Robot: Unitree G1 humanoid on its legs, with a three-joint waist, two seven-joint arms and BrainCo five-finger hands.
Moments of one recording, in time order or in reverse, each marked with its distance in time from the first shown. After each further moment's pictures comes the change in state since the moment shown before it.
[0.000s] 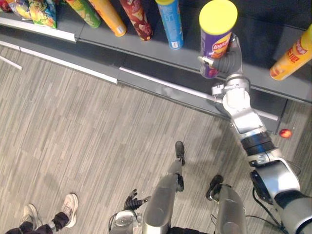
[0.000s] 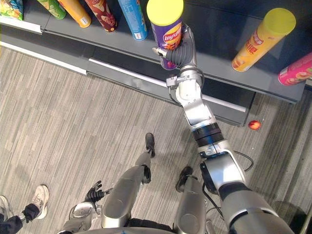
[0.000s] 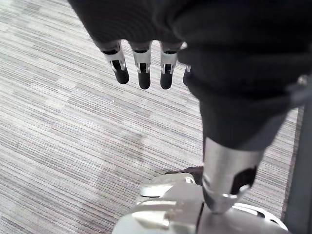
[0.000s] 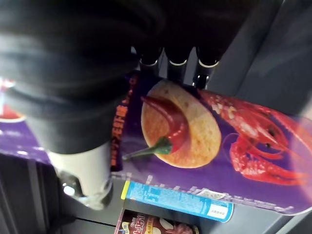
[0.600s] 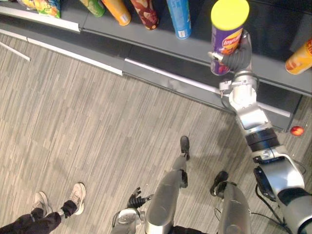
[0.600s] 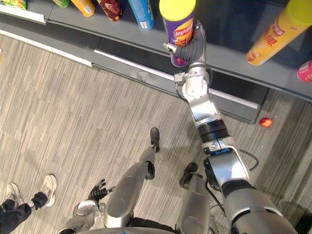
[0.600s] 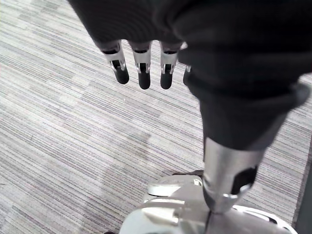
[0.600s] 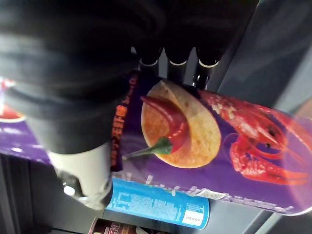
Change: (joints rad) left arm -0.024 -0.001 -0.058 -0.002 -0.072 0.003 -0.008; right arm -0.031 -0.040 -0.042 0.053 -0.008 -0.015 -0.061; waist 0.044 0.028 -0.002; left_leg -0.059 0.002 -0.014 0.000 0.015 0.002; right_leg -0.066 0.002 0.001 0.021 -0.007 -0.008
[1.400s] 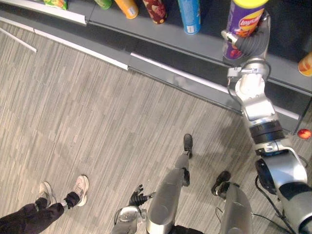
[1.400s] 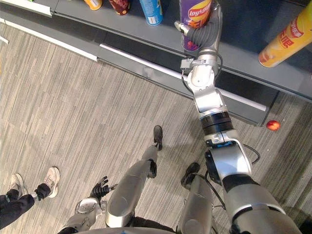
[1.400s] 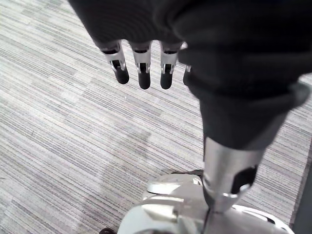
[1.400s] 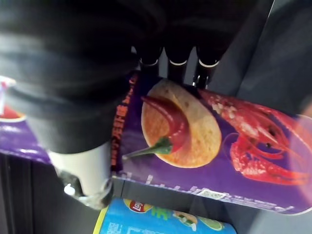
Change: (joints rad) left arm -0.005 0.002 -0.032 -0.022 -0.001 0.000 -0.013; right arm -0.075 -0.027 -0.038 0.040 -0.003 -0.026 -0.090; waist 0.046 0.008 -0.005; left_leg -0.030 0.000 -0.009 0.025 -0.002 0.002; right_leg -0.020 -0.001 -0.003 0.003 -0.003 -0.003
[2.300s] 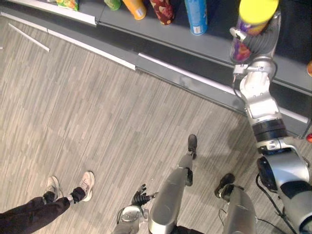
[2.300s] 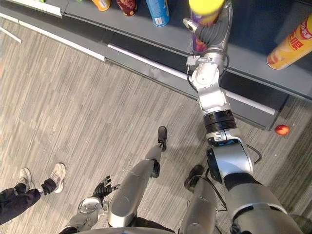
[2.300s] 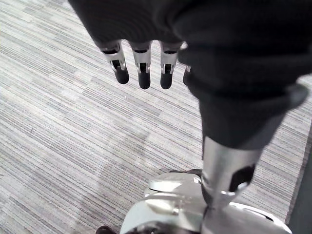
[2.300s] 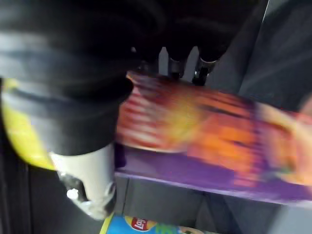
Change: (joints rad) left arm 0.000 -0.010 -0.028 -0.004 -0.002 -0.008 -0.011; right arm -0.016 -0.001 -0.036 0.044 0.000 -0.033 -0.043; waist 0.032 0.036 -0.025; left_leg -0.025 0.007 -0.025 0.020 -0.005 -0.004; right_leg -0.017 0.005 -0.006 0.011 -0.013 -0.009
